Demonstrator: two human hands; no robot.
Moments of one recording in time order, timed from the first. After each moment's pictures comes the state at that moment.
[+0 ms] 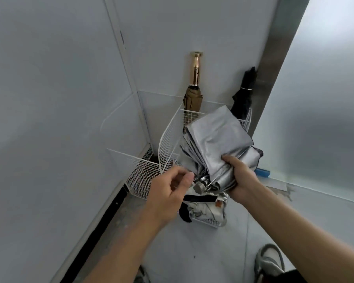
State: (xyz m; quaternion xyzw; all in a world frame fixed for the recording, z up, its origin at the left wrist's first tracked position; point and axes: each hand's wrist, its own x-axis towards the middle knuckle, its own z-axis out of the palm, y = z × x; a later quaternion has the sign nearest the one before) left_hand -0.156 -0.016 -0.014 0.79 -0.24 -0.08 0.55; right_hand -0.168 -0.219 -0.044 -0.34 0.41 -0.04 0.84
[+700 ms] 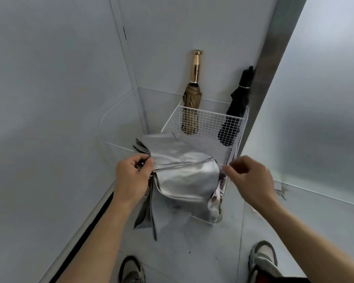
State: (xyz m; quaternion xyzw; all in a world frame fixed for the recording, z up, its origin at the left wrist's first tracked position) left_hand -0.133 0.024 -0.020 0.82 -0.08 0.06 0.56; right_hand -0.239 -0.216 -0.031 -0.88 0.26 -0.16 0.36
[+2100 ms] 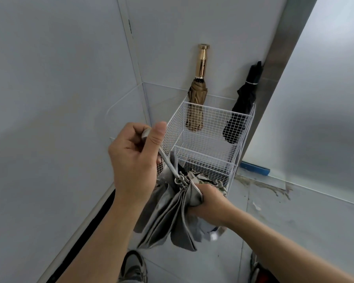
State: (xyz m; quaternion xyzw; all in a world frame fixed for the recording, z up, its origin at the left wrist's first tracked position) left_hand -0.172 0.007 0.047 0.66 -0.18 0.16 0.71; right_hand -0.224 -0.153 -0.068 -0.90 0.05 0.14 0.41
